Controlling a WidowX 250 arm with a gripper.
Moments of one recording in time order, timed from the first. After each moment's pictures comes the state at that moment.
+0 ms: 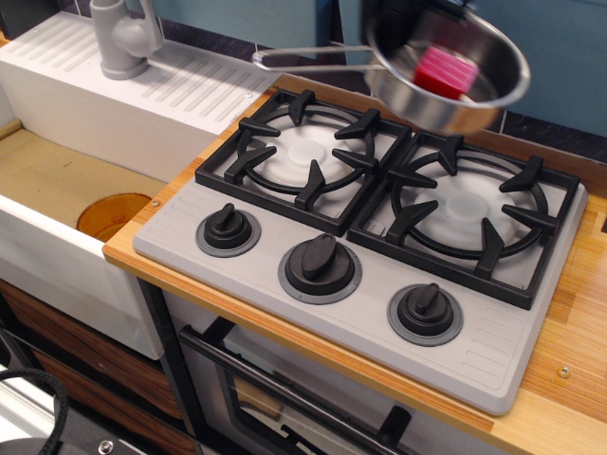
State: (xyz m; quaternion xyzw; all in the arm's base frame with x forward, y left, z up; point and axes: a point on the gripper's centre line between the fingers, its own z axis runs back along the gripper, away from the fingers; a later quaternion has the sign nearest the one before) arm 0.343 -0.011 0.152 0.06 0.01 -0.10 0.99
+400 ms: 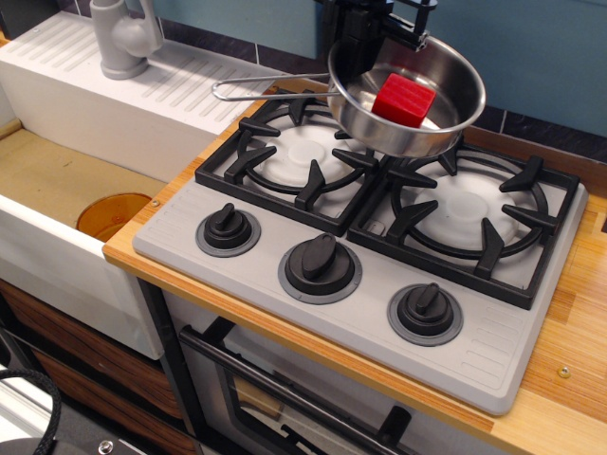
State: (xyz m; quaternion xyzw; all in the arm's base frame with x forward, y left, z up) arm 0.333 0.012 0.137 0.05 0.01 -0.10 0.99
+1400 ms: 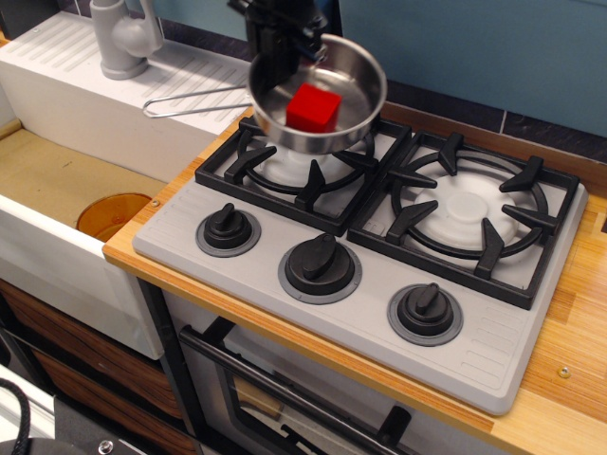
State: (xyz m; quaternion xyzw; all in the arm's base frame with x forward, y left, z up) arm 0.351 0.092 0.098 0.05 -0.06 -0.14 0.99
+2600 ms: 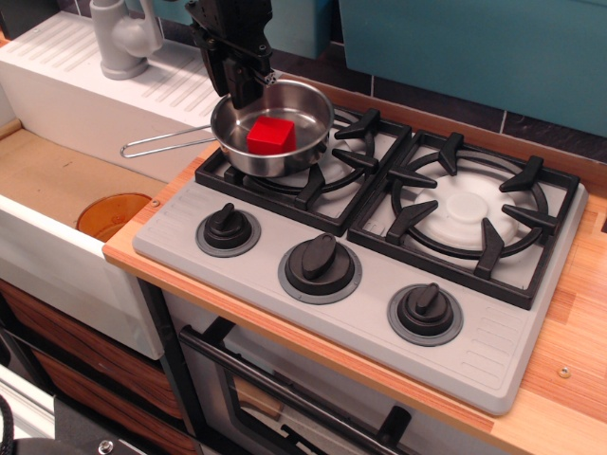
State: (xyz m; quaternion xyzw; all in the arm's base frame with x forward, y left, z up) arm 0.355 0.120 0.068 0.02 -0.07 -0.16 0.98
